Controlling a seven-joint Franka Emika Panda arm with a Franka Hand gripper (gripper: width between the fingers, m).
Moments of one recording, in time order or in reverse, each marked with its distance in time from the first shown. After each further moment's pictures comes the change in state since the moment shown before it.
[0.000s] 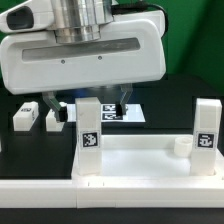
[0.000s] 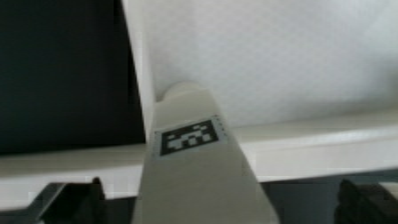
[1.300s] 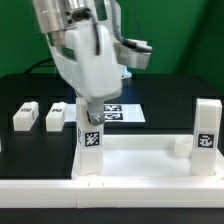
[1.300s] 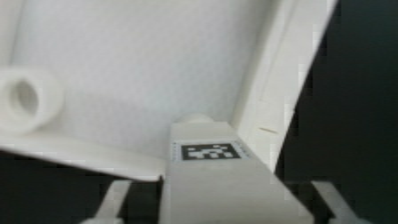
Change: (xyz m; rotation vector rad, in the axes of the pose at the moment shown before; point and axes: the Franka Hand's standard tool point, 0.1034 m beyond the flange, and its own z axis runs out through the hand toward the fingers) arm 0.002 -0.003 0.001 0.095 -0.026 1.302
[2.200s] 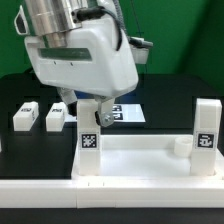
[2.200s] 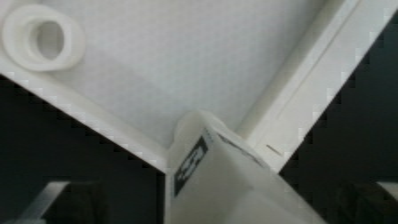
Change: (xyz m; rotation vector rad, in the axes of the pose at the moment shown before) arm 0.004 0.007 0.000 -0.027 -0.021 -0.441
